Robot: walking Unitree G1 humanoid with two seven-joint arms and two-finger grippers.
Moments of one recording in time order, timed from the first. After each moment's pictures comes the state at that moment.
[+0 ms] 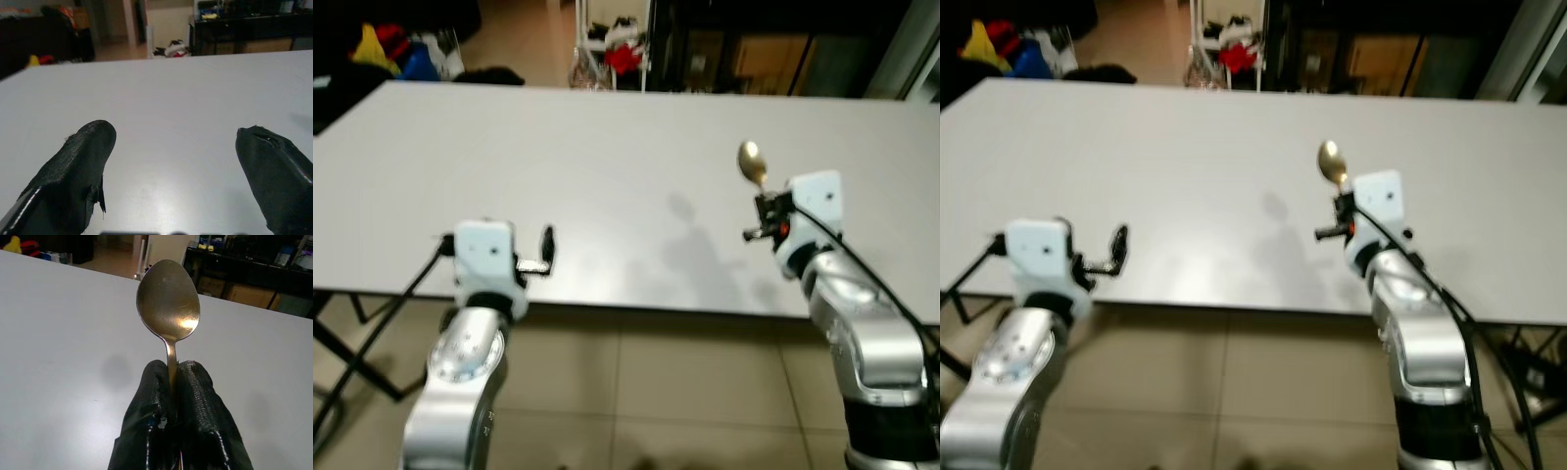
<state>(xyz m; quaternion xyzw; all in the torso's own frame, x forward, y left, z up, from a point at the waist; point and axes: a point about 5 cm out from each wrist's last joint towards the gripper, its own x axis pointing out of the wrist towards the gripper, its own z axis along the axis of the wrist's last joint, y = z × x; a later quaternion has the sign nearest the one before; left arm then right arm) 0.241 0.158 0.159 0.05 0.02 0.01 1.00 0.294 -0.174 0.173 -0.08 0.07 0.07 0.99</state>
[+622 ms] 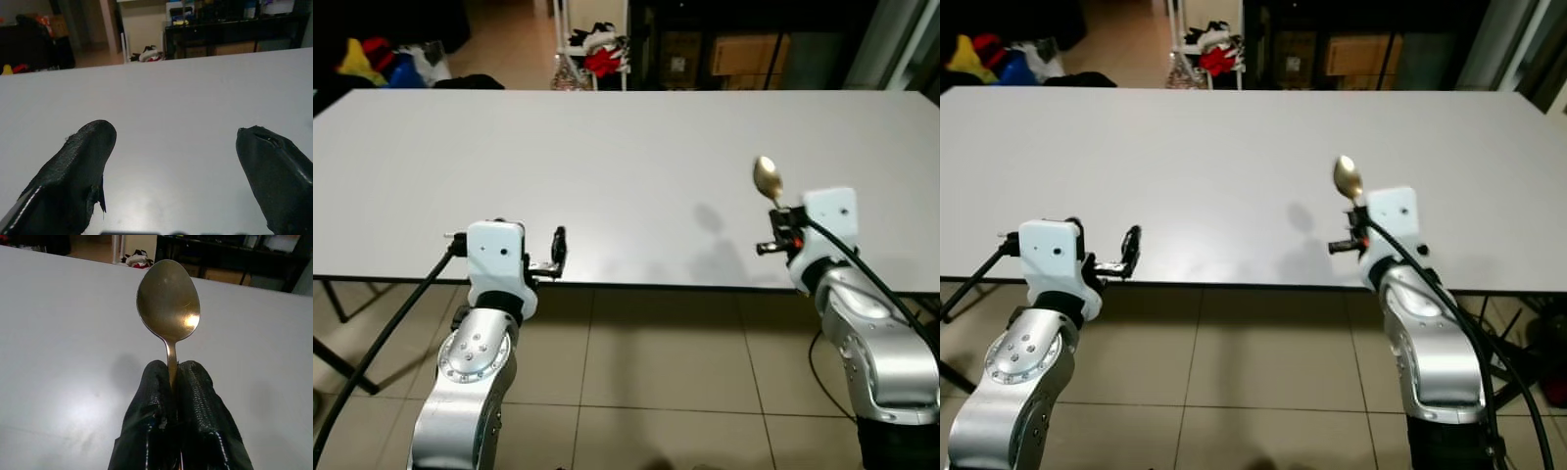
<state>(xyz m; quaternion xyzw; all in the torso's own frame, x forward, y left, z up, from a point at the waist) 0.242 0.150 0.156 0.04 0.02 -0.03 1.00 0.281 -0.189 0.162 -0.08 0.09 0.03 0.99</state>
